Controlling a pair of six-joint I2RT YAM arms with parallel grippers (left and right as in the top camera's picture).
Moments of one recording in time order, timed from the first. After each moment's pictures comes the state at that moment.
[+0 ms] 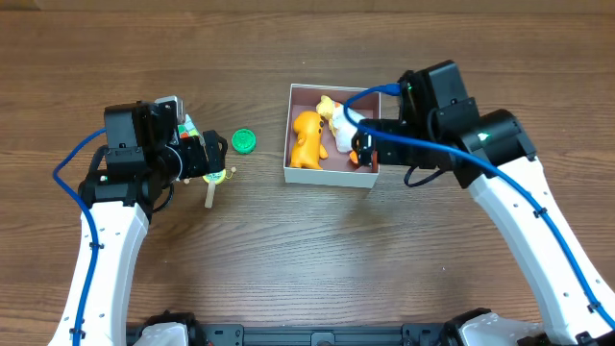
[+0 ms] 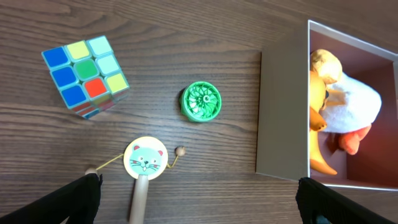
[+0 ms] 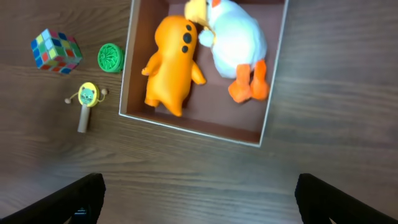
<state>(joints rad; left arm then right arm) 0.08 1.26 0.96 -0.62 0.31 -0.19 0.38 1.46 1.47 -1.11 -0.20 0.40</state>
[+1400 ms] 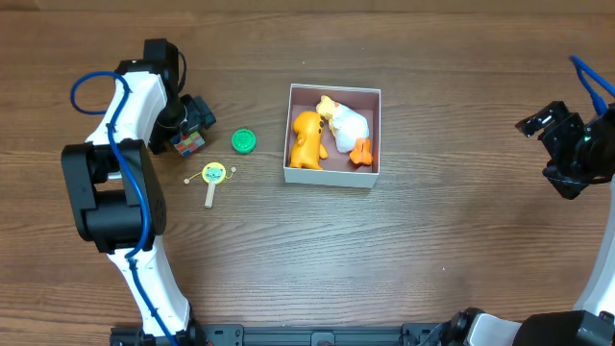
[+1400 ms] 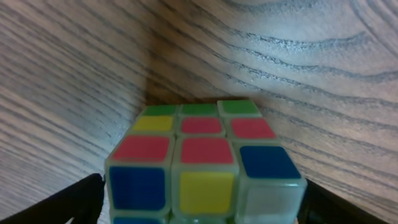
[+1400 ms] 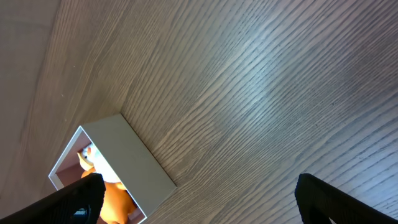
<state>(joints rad) 0.08 2.14 1.64 -1.00 -0.04 -0.52 -0.46 1.46 1.47 -1.22 -0.33 0.47</state>
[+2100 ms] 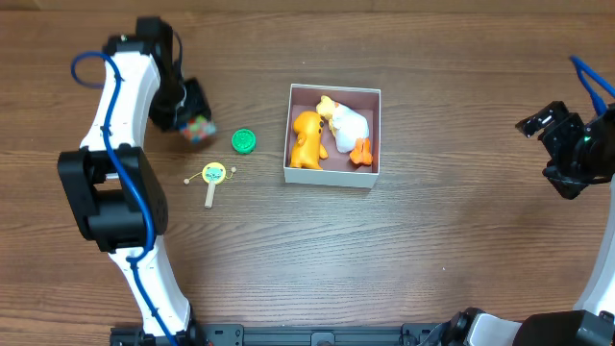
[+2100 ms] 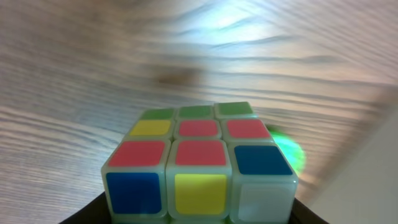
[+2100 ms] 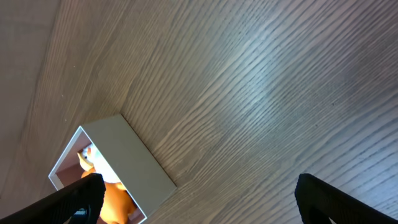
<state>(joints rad) 0.07 2.14 1.87 -1.23 0.14 -0.31 -0.46 1.46 1.47 -1.22 -0.33 0.47</state>
